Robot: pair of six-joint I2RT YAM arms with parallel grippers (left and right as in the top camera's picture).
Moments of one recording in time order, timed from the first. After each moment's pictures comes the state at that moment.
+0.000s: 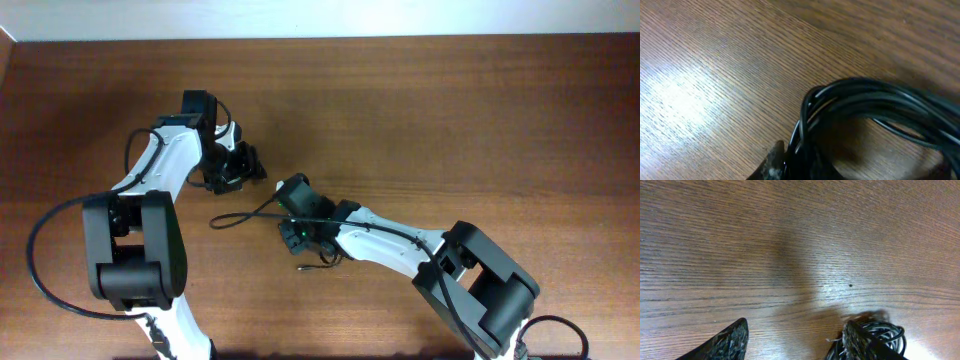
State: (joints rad) left arm 0.01 1.98 1.37 -0.87 0.37 -0.26; right arm 0.87 1.99 1.18 -0.27 -0.06 0.36
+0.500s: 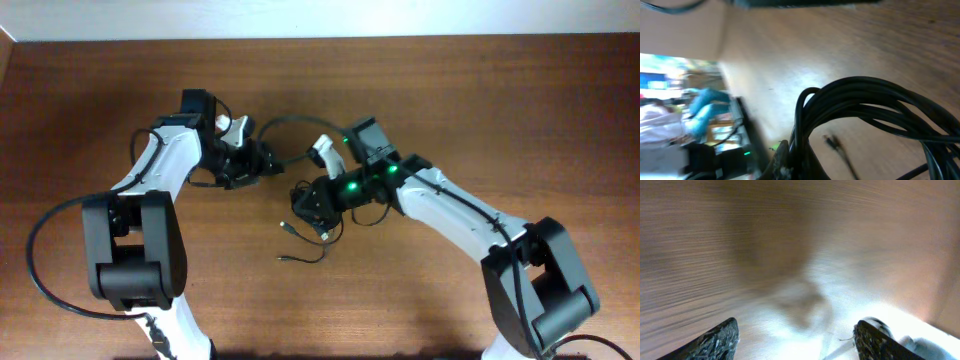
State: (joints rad) left arm 0.01 1.98 1.37 -0.85 0.67 -0.07; right arm 0.54 1.84 1.20 -0.37 -0.89 0.36
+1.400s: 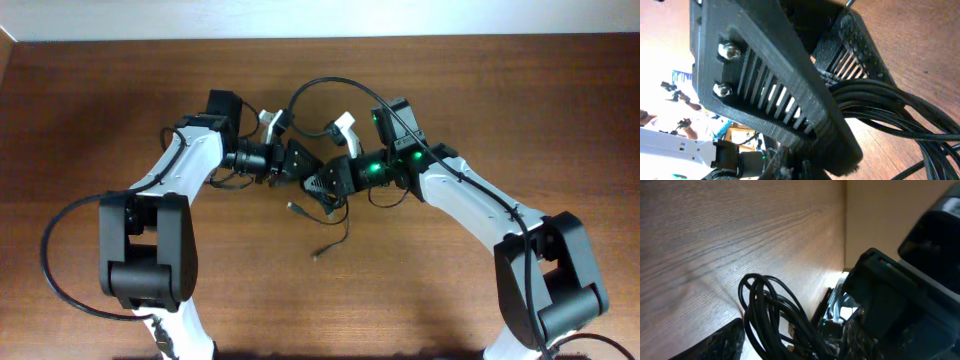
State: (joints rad) left arm -0.09 1.98 1.37 -0.85 1.12 0.00; right arm 0.42 1.84 1.20 -0.24 -1.04 0.31
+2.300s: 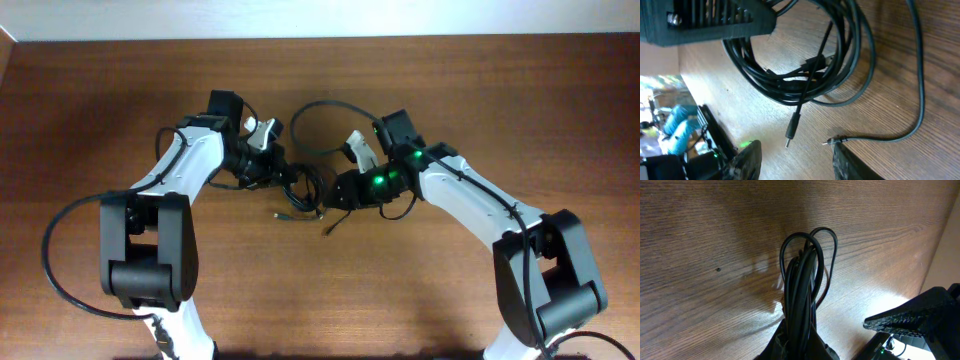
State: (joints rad) left arm -0.10 1.98 1.37 -0.84 0.71 -0.12; right arm 0.43 1.85 1.21 -0.55 -0.74 0.23
